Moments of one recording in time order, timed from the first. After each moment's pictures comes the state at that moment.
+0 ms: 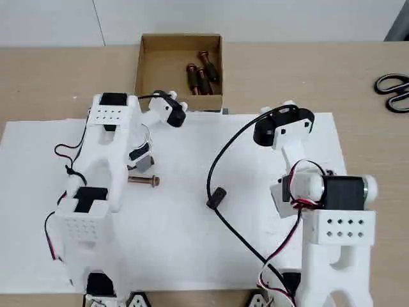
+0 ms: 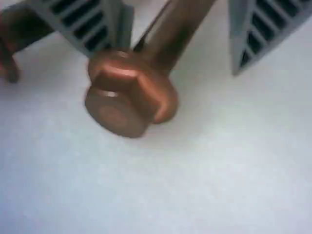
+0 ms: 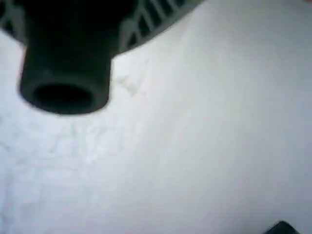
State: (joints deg) left arm -1.1 31.6 -11.9 88.0 -42.9; right arm -1.8 -42.6 23.5 98.5 19.4
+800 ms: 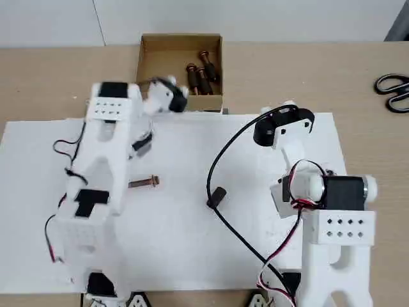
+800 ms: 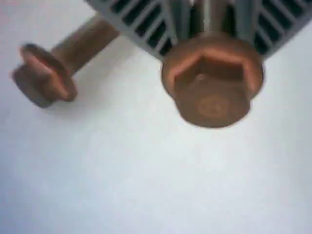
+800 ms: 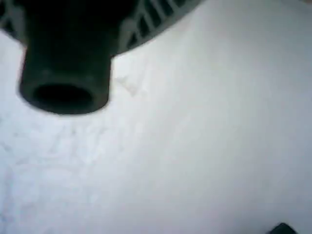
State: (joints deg) left arm 1.3 23.4 -21.1 97.2 -35.2; right arm -1.8 -42.9 23.5 98.5 19.4
